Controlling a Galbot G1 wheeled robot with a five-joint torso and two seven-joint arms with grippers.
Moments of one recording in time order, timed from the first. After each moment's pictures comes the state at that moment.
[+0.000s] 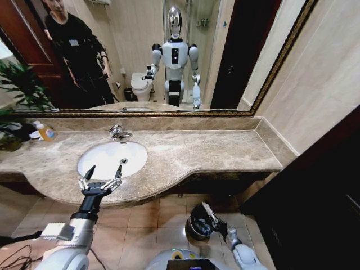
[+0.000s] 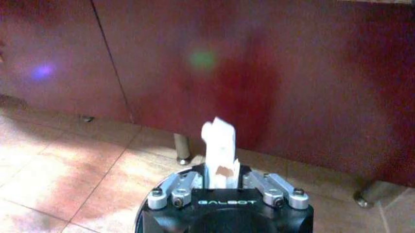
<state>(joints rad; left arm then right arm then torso) 1.84 -1.36 -0.82 -2.47 -0.37 0.04 0.05 -1.33 1.33 0.47 1.07 0.09 0.24 -0.24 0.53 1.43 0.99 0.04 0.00</state>
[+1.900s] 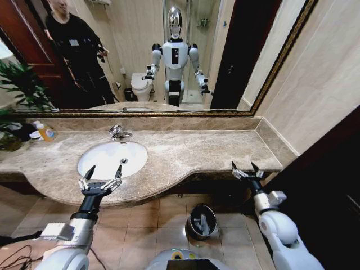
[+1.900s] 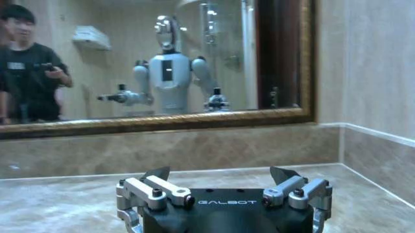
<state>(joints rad) 1.84 -1.36 -0.82 -2.47 -0.37 0.04 0.05 -1.52 1.23 0.73 2.17 0.46 -0.14 0.00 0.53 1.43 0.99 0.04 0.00</state>
